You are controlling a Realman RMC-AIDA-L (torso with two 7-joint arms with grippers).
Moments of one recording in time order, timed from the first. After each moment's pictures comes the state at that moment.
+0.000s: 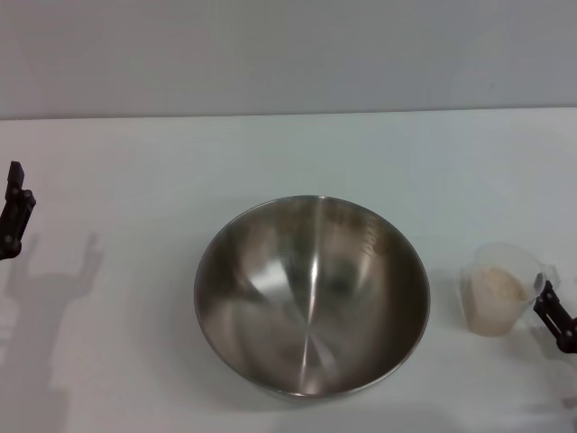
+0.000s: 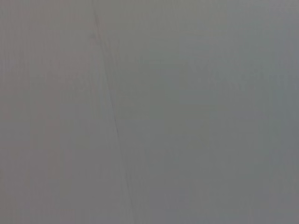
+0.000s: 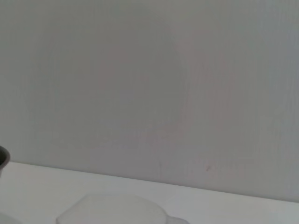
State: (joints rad) left arm -0.13 -2.07 -0.91 -0.48 2.38 1.39 0.27; right arm 0.18 2.09 0.16 0.18 -1.74 -1.35 -0.04
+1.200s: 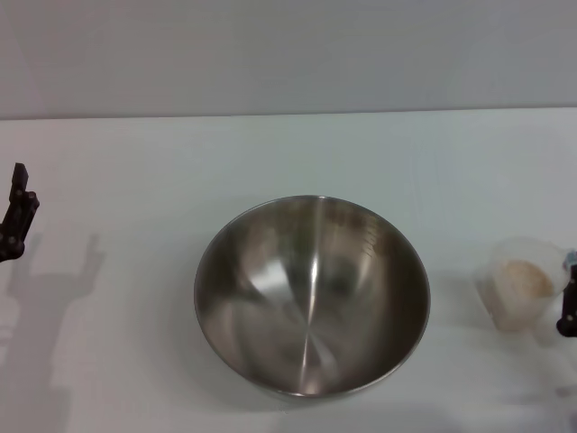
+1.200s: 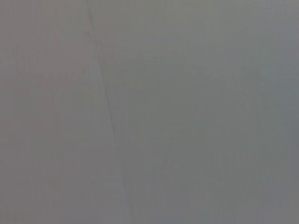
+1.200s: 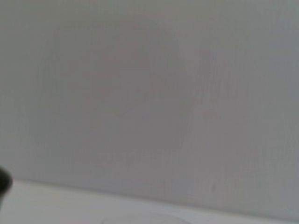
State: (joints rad) left arm -0.14 -2.07 -0.91 -0.46 2.39 1.39 0.27; right arm 0.20 2.09 0.16 0.19 -1.74 -1.40 -0.04
